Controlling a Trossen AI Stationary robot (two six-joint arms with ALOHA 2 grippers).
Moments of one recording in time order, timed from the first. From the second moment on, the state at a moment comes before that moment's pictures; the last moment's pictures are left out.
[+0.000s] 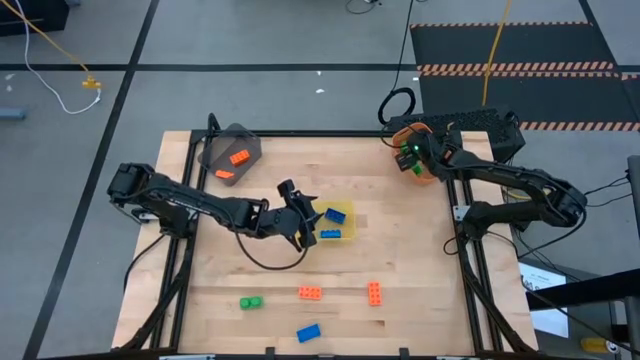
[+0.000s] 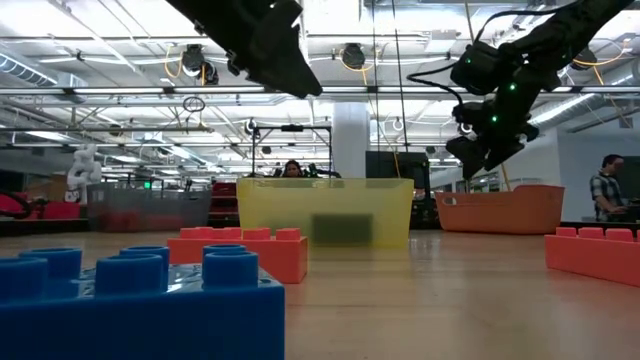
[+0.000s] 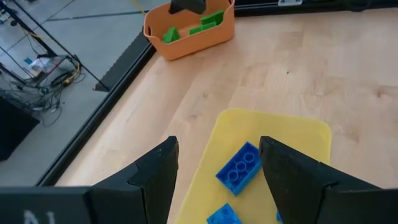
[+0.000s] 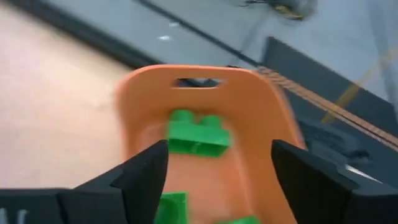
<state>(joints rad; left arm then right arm) -0.20 1.56 1.04 -0.09 -0.63 -0.10 -0.69 1.15 0.58 -0.28 0.58 0.15</state>
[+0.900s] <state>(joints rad) -0.45 1.69 1.11 -0.23 -0.18 -0.43 -0.02 0.96 0.59 -0.23 0.24 0.09</state>
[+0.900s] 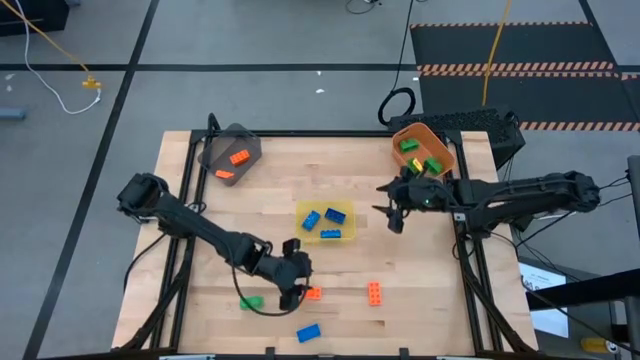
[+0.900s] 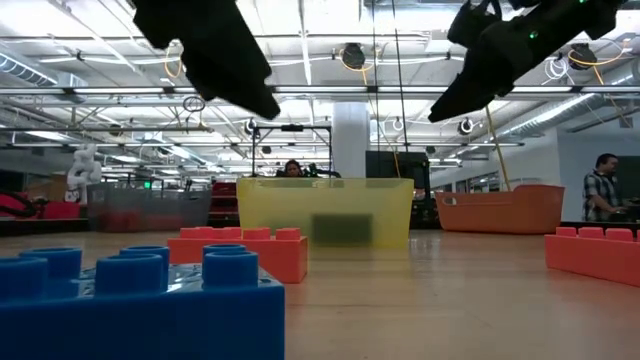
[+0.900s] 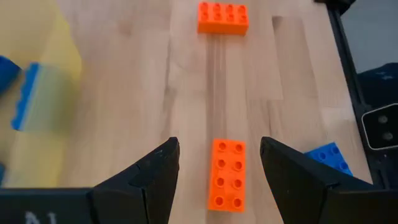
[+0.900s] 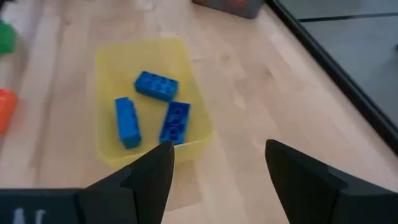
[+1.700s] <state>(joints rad) -0.49 1.94 1.11 -0.20 -0.11 -0.56 0.08 0.96 0.59 -0.23 0.31 0.07</state>
